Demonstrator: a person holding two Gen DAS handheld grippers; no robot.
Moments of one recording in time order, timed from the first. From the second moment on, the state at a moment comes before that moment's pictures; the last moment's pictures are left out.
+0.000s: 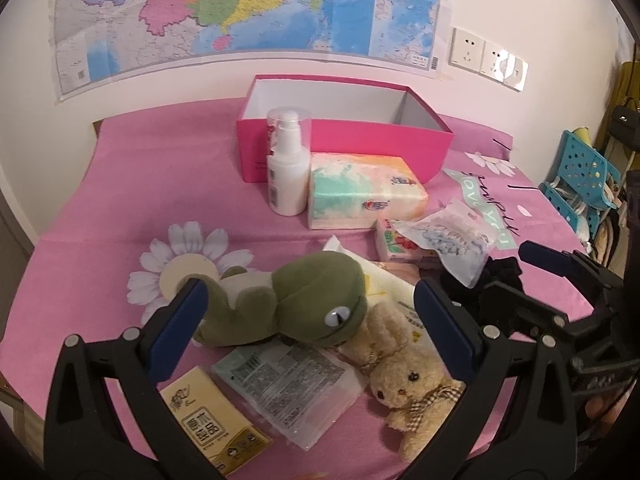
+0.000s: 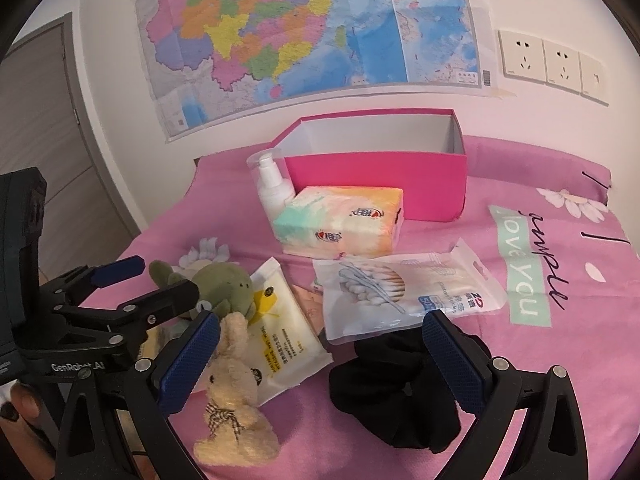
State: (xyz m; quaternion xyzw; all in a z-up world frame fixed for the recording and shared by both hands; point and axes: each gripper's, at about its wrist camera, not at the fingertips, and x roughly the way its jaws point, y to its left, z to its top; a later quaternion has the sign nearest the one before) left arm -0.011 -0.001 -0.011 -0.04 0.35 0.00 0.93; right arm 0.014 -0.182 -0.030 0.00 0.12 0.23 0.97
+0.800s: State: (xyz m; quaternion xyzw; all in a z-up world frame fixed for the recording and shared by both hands) left arm 0.045 -0.084 -0.024 -0.03 0.46 -0.21 0.87; right arm 0.141 -0.280 -0.028 0.07 0.22 0.23 0.95
